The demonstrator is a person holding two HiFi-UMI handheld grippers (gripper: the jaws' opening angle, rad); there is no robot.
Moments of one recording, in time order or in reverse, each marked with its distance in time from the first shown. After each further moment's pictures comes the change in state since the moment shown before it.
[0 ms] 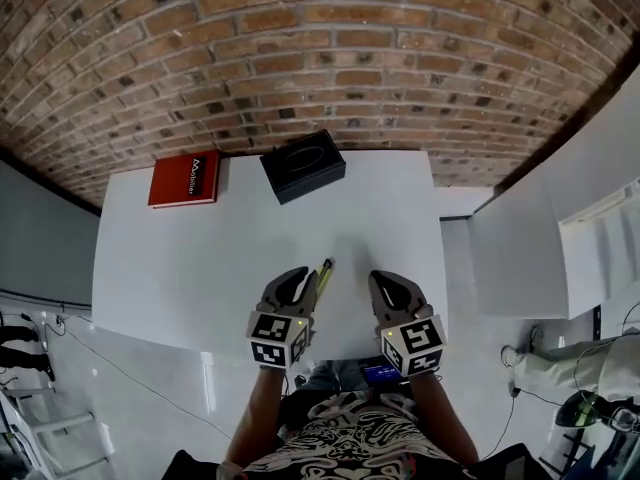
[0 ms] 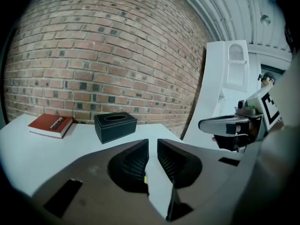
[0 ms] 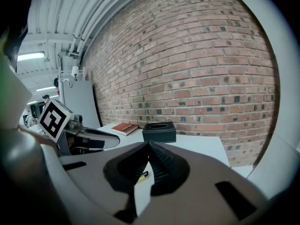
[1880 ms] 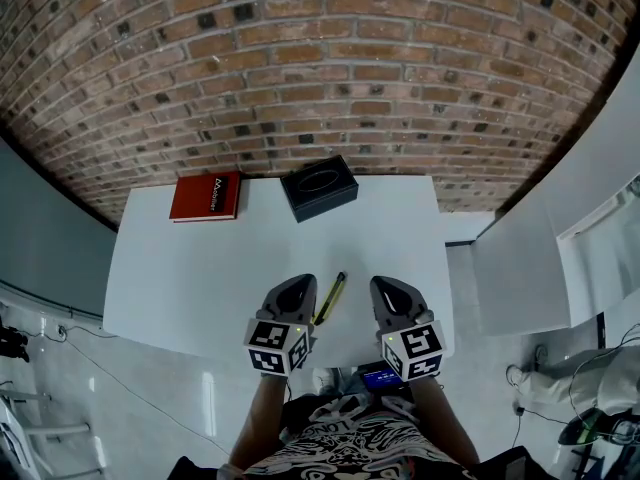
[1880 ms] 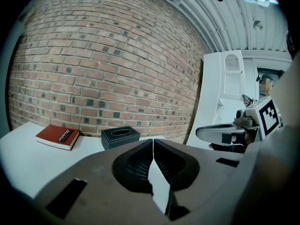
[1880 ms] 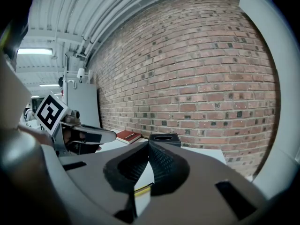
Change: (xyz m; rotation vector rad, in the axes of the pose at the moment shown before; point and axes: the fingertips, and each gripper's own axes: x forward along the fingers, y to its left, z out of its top) left arm -0.054 0.007 0.046 0.003 -0.123 0.020; right arm -0.014 0.037 0.040 -0.071 -0.102 -0.006
